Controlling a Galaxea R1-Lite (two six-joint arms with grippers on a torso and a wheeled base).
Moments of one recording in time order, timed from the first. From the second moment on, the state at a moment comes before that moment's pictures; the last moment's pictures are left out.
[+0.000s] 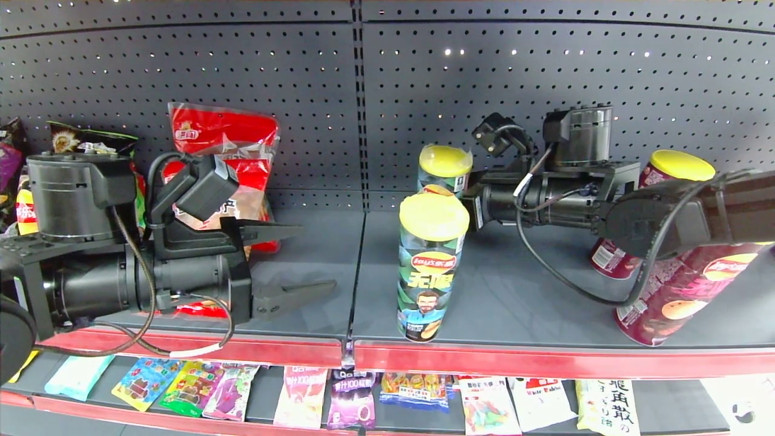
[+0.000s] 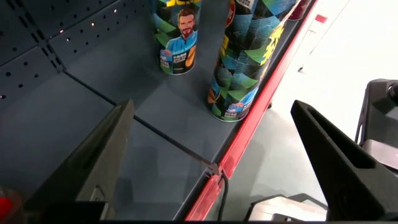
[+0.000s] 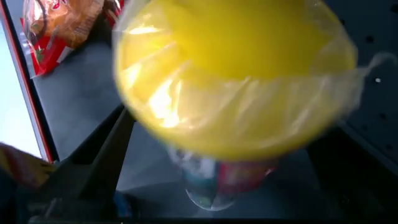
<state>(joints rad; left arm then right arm) -0.35 1.52 -0.71 -0.49 -0.69 0.23 0.45 1.92 -1.27 -0.38 0.40 -0.21</state>
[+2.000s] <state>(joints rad) -0.45 1.63 -0.72 -0.50 -0.49 0.23 0.44 0.98 -0.54 -0.35 0.28 -0.19</state>
